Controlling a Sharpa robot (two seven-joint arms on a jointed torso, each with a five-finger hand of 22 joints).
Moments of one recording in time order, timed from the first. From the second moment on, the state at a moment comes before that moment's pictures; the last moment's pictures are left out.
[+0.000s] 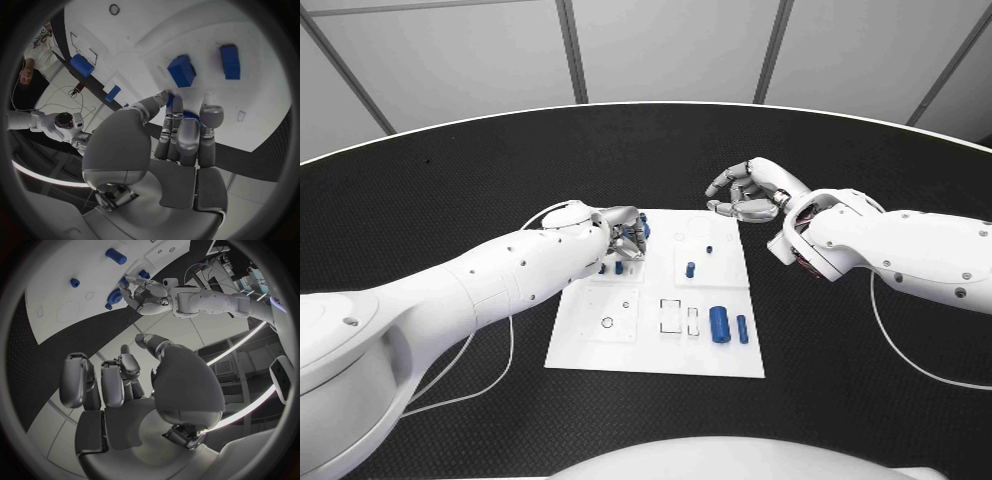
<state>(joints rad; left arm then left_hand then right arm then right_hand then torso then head) 1.18 -0.24 -0.12 0.83 -1.35 -0.02 -0.12 1.33 -0.14 0.64 -0.14 0.05 0.95 0.14 0.35 0.23 1.07 0.07 0.41 0.33 1.41 0.00 1.40 0.79 0.15 1.23 0.09 1.25 0.83 1.26 -0.90 -0.13 1.47 -0.91 -0.50 0.12 1.18 -0.21 0.55 0.08 0.49 0.84 0.14 0.39 0.37 1.31 0.05 1.17 1.21 1.47 -0.02 1.41 1.31 0.06 1.46 0.08 1.30 1.31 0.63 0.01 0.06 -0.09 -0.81</state>
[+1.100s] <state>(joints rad) 1.18 -0.27 -0.12 0.86 -1.34 -0.05 -0.11 1.34 -0.14 0.67 -0.16 0.05 0.97 0.15 0.35 0.23 1.08 0.07 0.41 0.13 1.41 0.00 1.41 0.79 0.15 1.24 0.09 1.26 0.84 1.26 -0.90 -0.13 1.46 -0.91 -0.50 0.12 1.18 -0.21 0.55 0.08 0.49 0.84 0.14 0.39 0.37 1.31 0.05 1.17 1.21 1.47 -0.02 1.41 1.31 0.06 1.46 0.08 1.30 1.31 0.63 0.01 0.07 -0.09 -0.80</state>
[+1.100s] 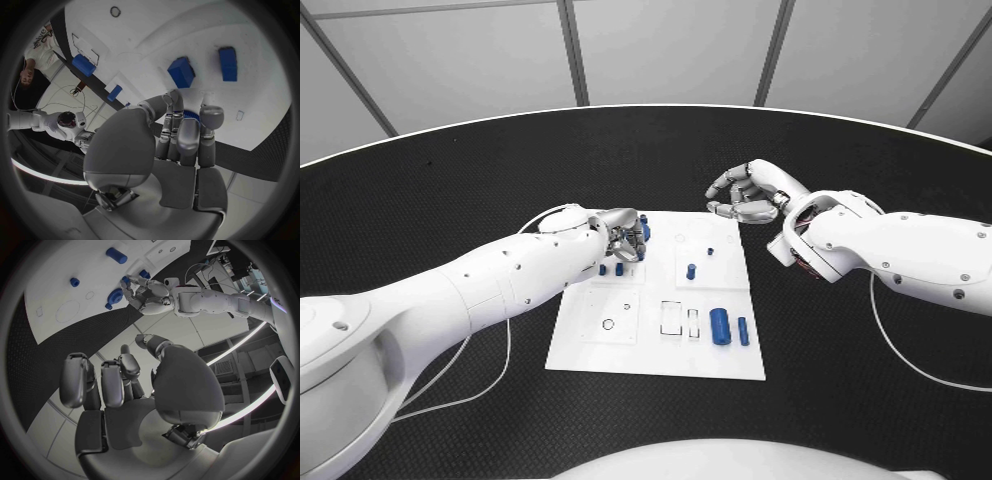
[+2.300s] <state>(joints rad) 1.18 -0.26 -0.12 0.85 -1.33 -0.04 -0.12 1.25 -0.22 0.58 -0.13 0.05 0.91 0.16 0.30 0.22 1.07 0.06 0.40 0.16 1.41 0.02 1.41 0.85 0.15 1.21 0.11 1.24 0.79 1.26 -0.90 -0.13 1.47 -0.91 -0.50 0.12 1.18 -0.21 0.55 0.08 0.49 0.84 0.14 0.39 0.37 1.31 0.05 1.17 1.21 1.47 -0.02 1.41 1.31 0.06 1.46 0.08 1.30 1.31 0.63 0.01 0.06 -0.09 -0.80</state>
